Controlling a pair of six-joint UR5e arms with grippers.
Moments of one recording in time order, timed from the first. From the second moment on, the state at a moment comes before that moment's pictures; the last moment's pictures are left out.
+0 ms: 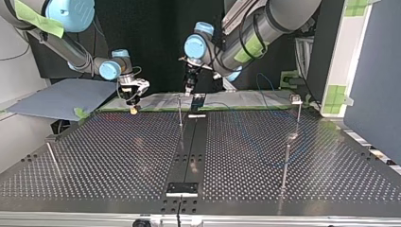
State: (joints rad) left arm -0.66 -2.31 -1.70 -2.48 -1.89 -1.79; right arm 1.80 -0.58 1.55 -0.86 1.32 1.69
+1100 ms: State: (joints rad) left arm -0.66 -1.97 -2.04 -2.48 -2.03 -1.86; right arm 1.80 -0.58 1.55 -0.87 1.31 1.70
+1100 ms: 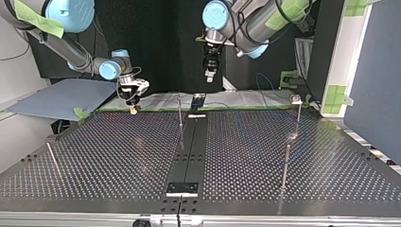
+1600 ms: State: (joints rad) left arm -0.67 -1.82 -2.19 -2.45 -2.03 -1.80; right arm 1.80 -0.58 1.55 -0.86 1.31 1.70
